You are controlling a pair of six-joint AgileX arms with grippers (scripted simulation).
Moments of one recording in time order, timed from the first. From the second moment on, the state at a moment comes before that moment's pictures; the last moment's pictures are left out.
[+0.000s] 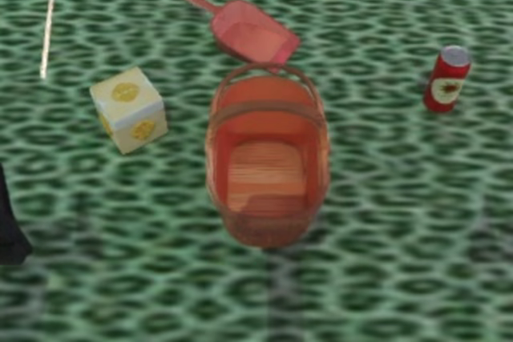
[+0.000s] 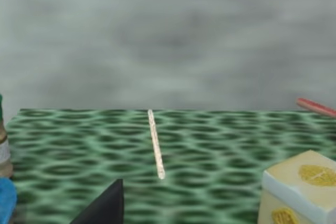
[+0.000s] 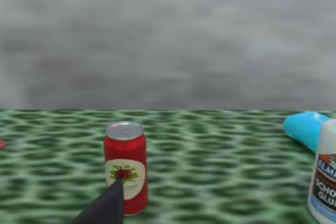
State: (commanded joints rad) left arm 0.00 0.00 0.00 0.00 0.00 0.00; right arm 0.00 0.00 0.00 0.00 0.00 0.00
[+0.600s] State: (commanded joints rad) left arm 0.00 0.00 0.00 0.00 0.00 0.00; right arm 0.02 0.34 0.32 -0.20 -0.01 -0.09
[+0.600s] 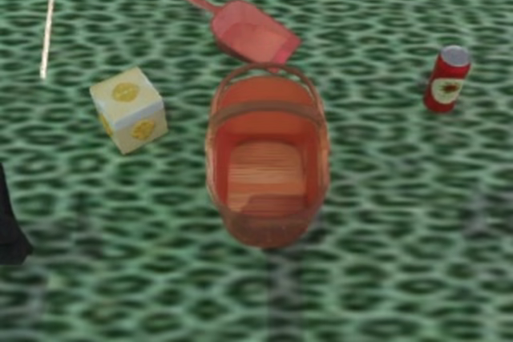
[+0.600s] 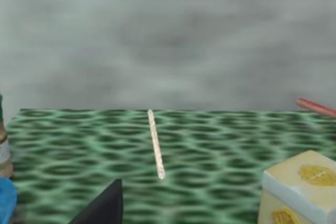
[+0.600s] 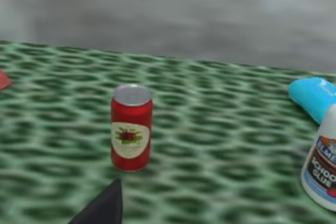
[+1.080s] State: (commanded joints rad) left arm 0.00 0.00 0.00 0.00 0.00 0.00; right arm 0.06 1.09 1.05 -0.63 -0.03 -0.28
